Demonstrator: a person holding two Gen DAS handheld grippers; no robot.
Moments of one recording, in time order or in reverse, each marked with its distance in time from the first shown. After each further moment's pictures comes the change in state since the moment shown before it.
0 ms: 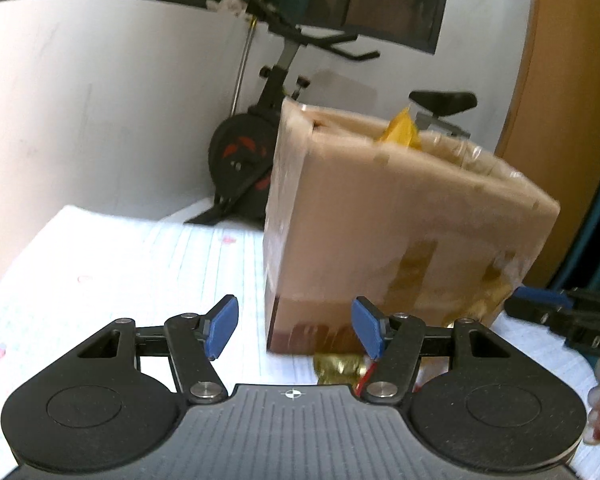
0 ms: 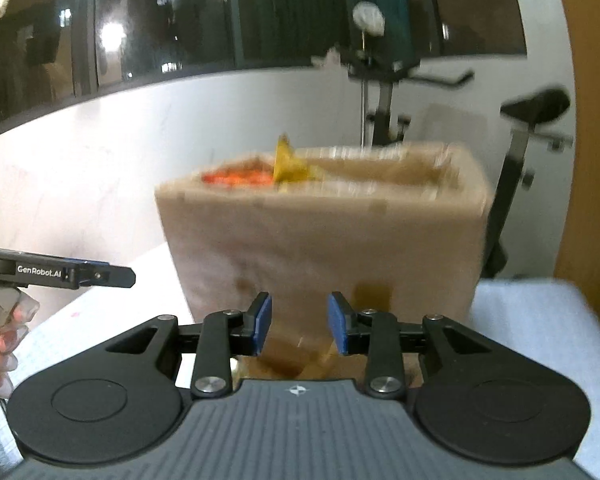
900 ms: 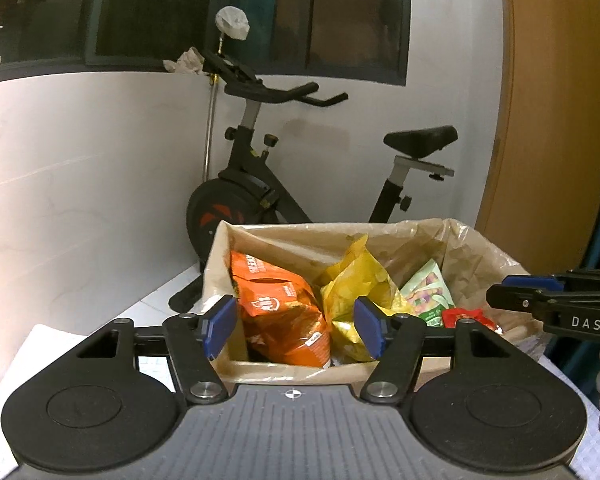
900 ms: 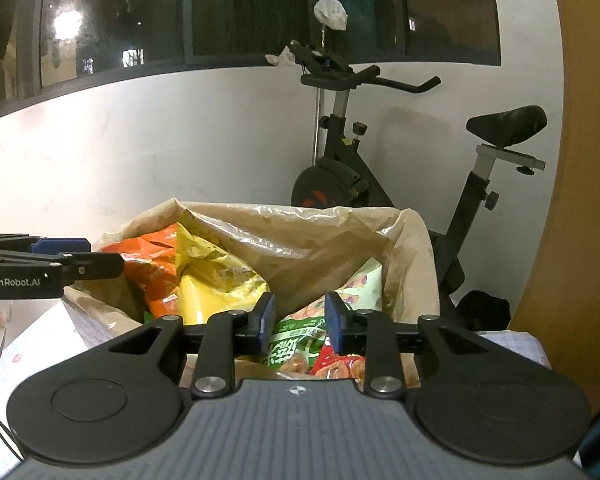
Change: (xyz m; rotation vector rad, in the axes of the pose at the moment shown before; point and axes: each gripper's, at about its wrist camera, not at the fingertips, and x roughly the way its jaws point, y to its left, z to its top) left arm 0.032 -0.052 0.106 0.130 -0.139 -0.011; right arm 0.042 -0.042 0.093 -0.009 0.005 -0.146
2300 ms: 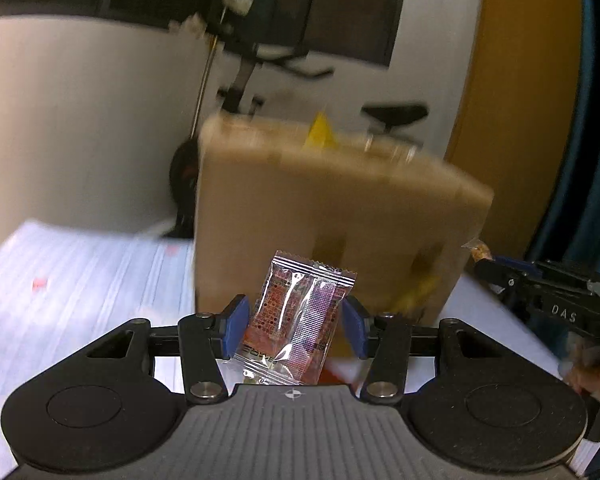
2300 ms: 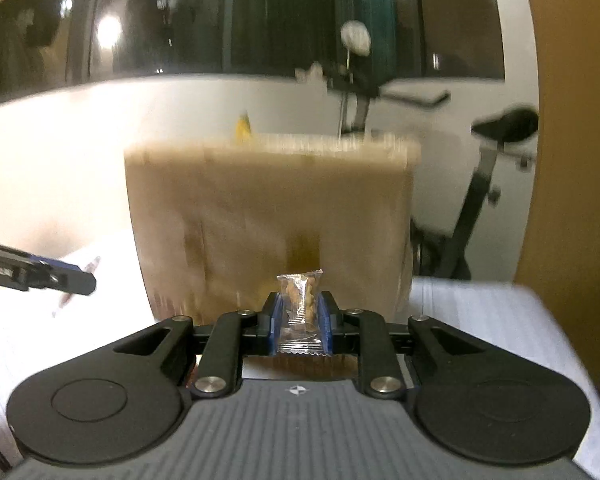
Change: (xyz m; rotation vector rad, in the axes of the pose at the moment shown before) left arm -0.068 -0.017 -0.112 -0.106 0.016 -0.102; right arm -0.072 0.009 -0.134 -0.077 -0.125 0.053
